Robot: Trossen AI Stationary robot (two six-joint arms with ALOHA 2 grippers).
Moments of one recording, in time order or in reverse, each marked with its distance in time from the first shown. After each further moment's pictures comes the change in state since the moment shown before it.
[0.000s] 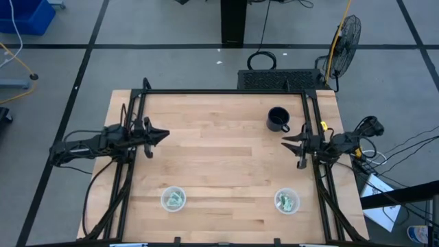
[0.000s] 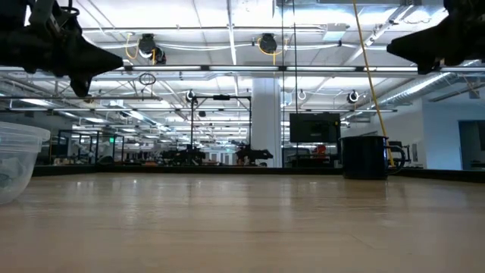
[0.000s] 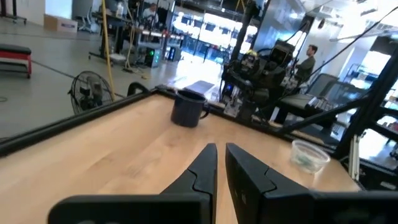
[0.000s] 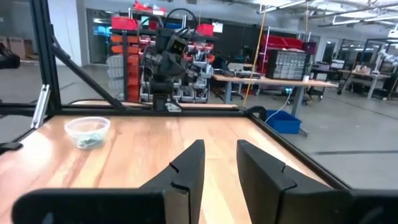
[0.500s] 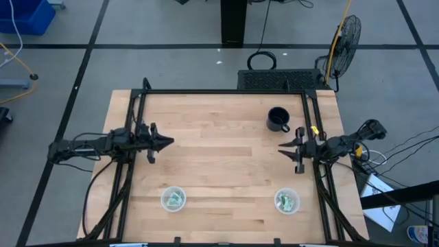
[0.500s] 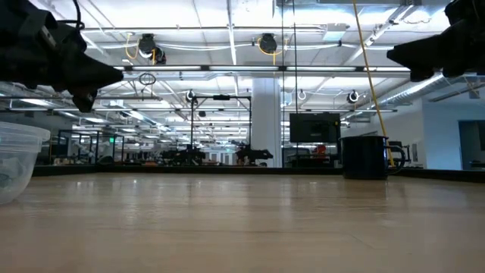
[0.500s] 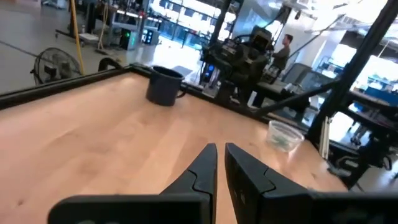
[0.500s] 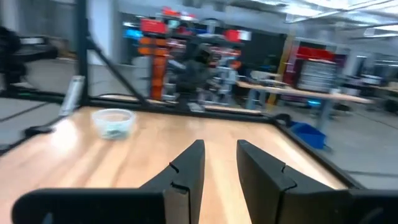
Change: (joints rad) left arm -0.041 0.026 -0.104 0.100 0.077 -0.058; right arm -0.066 0.000 -0.100 0.124 -0.181 -0.055
